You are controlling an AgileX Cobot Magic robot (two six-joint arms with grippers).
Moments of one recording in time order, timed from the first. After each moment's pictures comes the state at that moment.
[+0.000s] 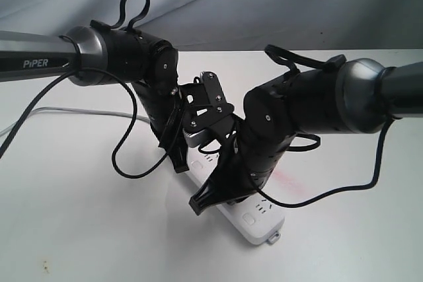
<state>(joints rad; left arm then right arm) -0.59 2.16 -1.50 -0.01 0.80 0.76 0.86 1.94 -1.13 0.08 0.62 -0.04</state>
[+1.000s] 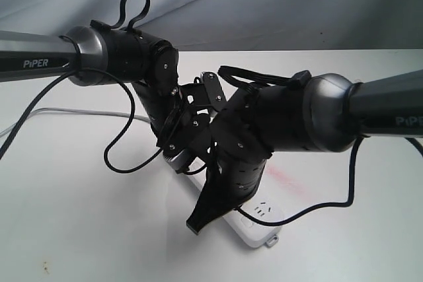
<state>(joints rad) -0.59 2.16 -1.50 -0.01 0.80 0.76 0.98 1.97 -1.16 -0.20 0.72 0.10</state>
